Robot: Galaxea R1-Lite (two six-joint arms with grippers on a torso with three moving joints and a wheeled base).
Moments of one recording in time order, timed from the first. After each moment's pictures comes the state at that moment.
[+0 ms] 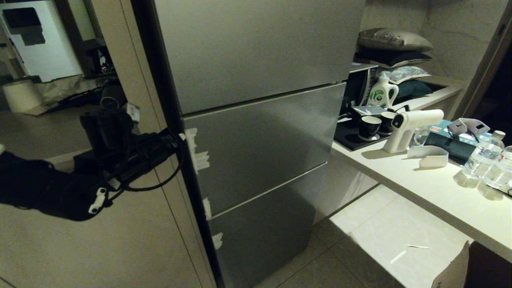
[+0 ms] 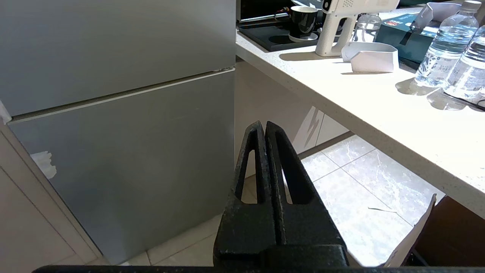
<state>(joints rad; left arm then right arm) -0.23 1.85 -0.94 -0.83 0.00 -0.52 -0.01 0.00 0.00 -0.09 0.00 -0.01</state>
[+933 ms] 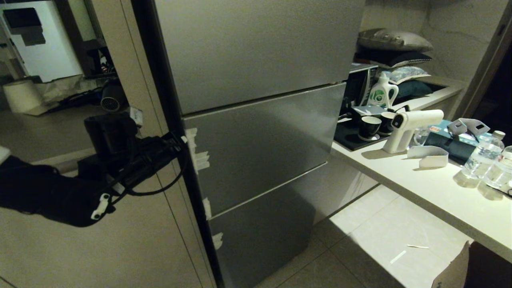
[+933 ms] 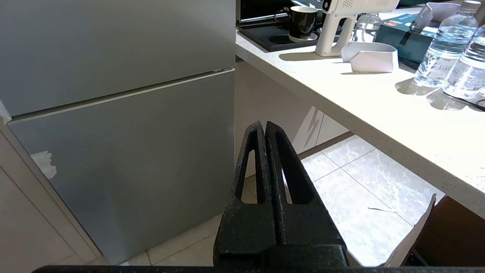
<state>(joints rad) -0.26 1.85 -0.90 -0.86 0.05 -0.50 -0.01 0.00 0.00 -0.08 0.00 -0.01</state>
